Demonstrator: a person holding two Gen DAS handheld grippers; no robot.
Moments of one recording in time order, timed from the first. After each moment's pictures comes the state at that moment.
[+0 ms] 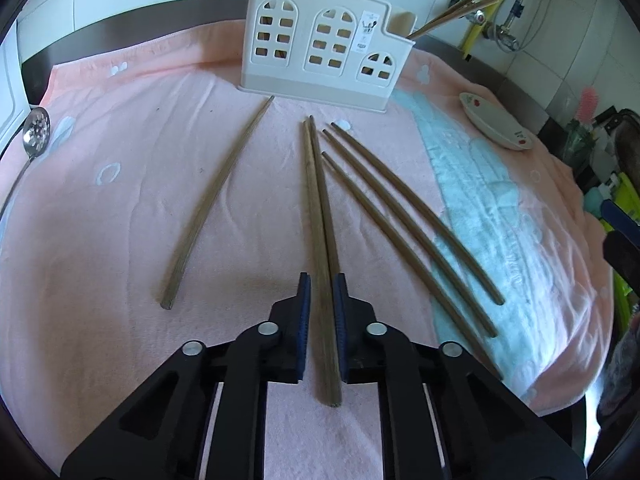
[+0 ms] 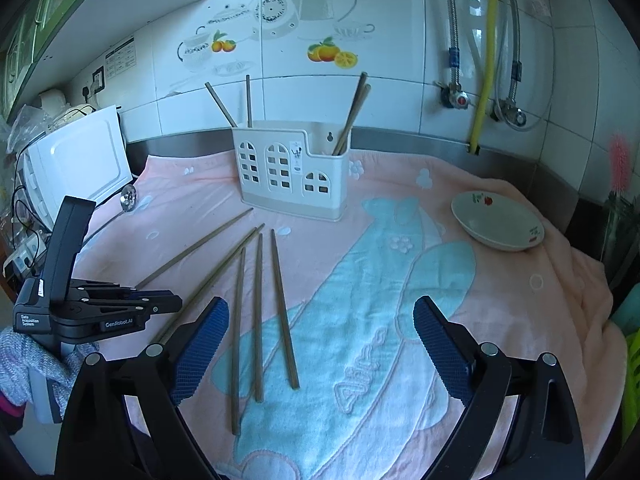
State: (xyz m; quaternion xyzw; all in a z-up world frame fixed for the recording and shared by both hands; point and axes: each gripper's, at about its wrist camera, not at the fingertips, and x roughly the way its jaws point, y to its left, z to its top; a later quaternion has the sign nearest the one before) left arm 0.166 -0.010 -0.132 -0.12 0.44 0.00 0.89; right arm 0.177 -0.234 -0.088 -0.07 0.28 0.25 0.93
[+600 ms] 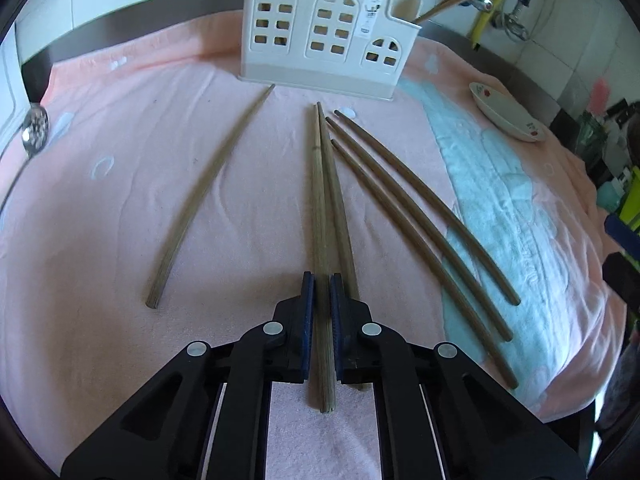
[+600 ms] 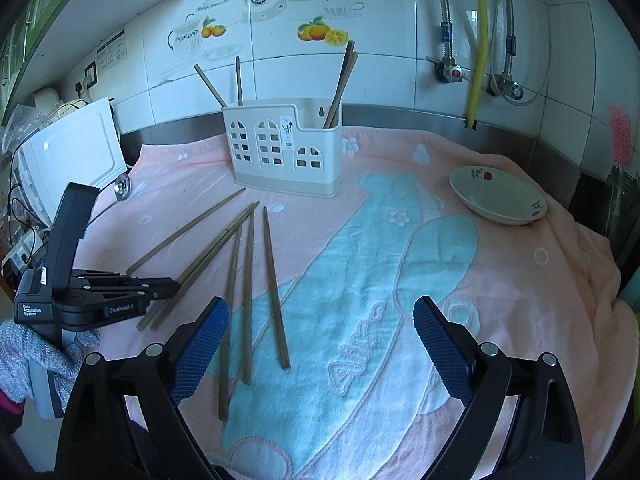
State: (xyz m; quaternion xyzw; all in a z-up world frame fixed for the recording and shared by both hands) left arm 0.174 -0.017 -0.142 -0.10 0.45 0.01 0.89; right arm 0.180 -0.240 -0.107 -0.06 0.30 0.25 0.92
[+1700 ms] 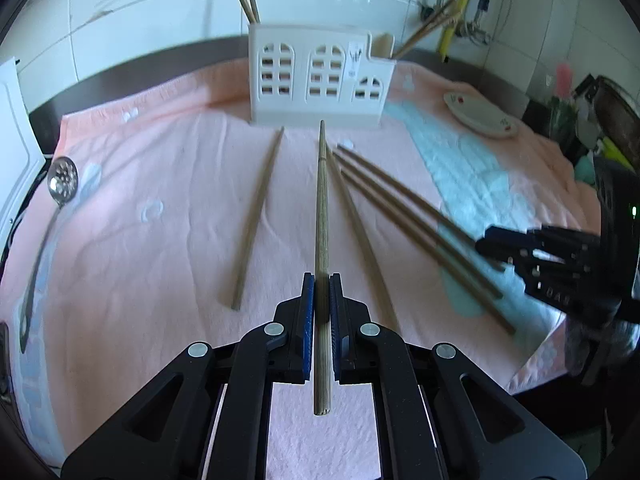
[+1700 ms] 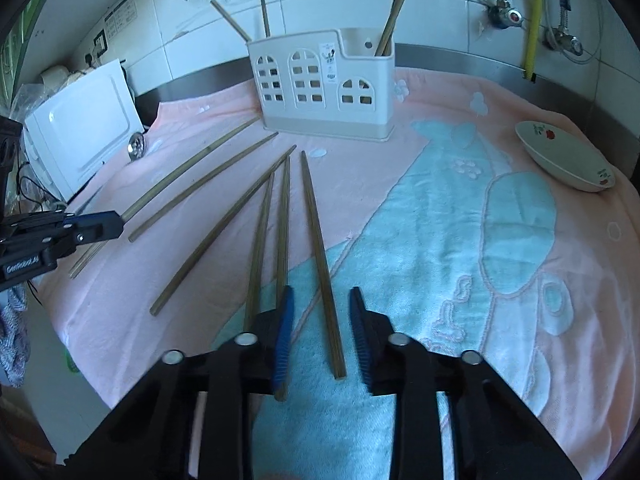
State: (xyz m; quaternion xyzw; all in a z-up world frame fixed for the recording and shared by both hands) left arm 0.133 0.010 -0.104 -0.05 0.42 -0.02 0.91; right arm 0.213 -0.188 -0.162 -0.07 0.37 0.30 0.87
